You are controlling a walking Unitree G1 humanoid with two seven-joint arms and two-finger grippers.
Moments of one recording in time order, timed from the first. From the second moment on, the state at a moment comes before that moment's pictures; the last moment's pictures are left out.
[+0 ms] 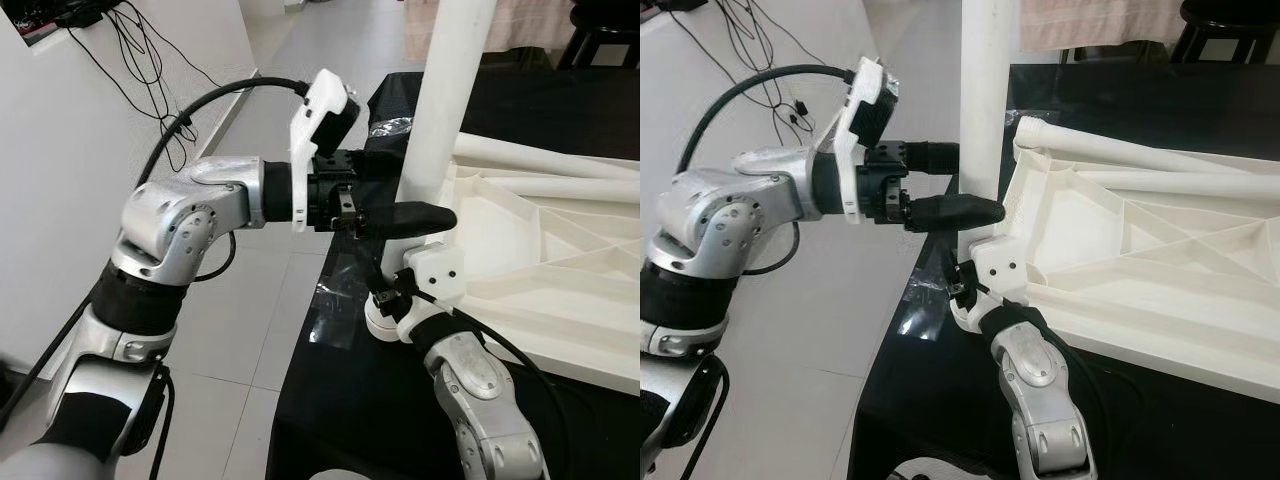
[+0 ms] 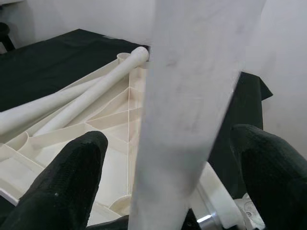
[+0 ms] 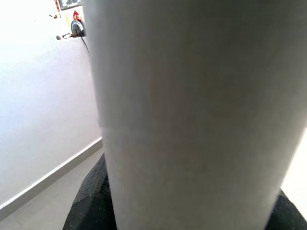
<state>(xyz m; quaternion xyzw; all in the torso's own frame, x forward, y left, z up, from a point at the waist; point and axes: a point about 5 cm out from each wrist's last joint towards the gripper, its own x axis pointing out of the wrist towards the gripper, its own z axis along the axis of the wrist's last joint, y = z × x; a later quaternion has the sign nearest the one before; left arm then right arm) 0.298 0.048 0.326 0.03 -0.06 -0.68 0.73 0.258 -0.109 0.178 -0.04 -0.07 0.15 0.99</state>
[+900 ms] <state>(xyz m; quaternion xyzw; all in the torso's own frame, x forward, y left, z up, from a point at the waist) 0.313 0.004 0.330 0.07 -0.13 -0.68 0.72 0.263 -0.111 0.172 -0.03 -0.05 0.18 0.98</state>
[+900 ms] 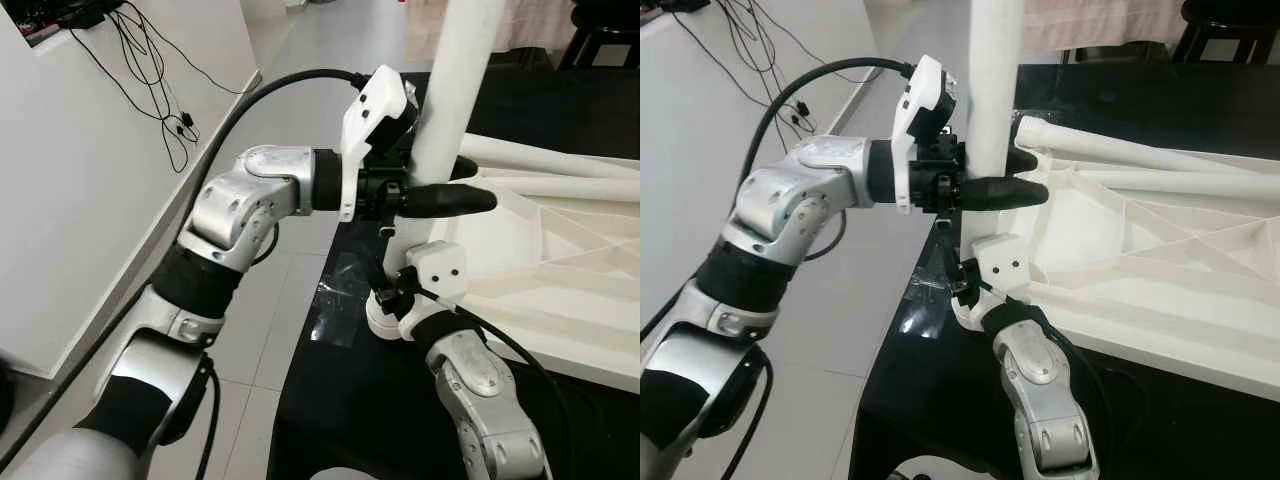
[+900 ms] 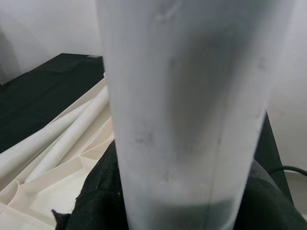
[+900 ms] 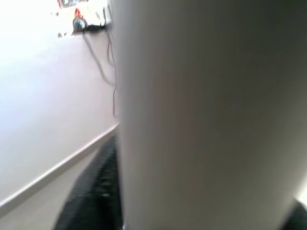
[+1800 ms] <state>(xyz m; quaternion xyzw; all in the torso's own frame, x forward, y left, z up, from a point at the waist) 0.285 0.022 0.378 -0.04 -0.18 -0.63 0.75 0.327 -0.137 0.241 0.00 -0.10 0.56 0.83</state>
